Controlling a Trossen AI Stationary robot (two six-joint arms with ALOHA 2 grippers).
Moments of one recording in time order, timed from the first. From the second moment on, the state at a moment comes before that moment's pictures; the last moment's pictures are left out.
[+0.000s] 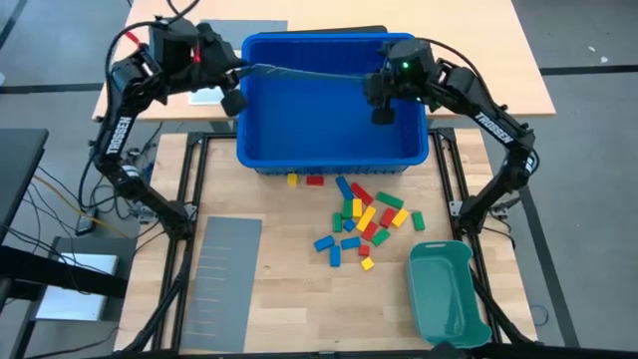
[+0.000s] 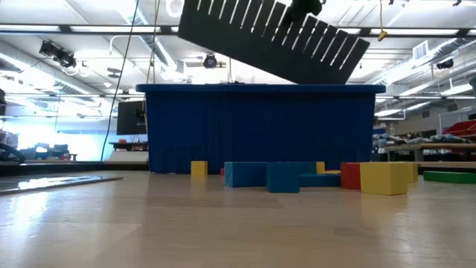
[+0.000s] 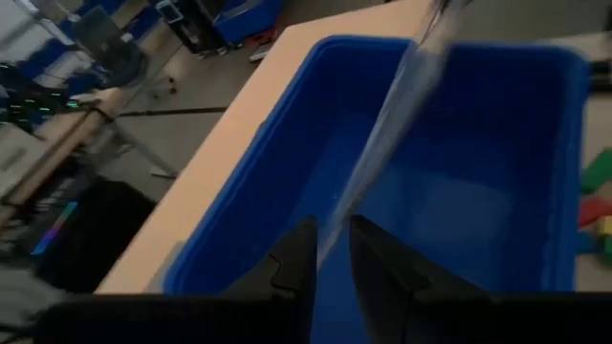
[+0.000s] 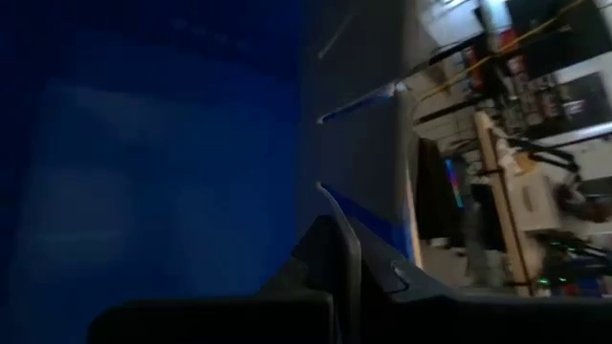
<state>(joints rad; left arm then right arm) 0.66 1.52 2.32 -1.20 -0.08 0.46 -0.52 1.60 2.04 -0.96 0.27 -0.86</state>
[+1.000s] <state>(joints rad) 0.91 1.53 2.32 -1.20 0.05 0.46 -0.51 1.64 2.23 -1.14 0.21 -0.75</state>
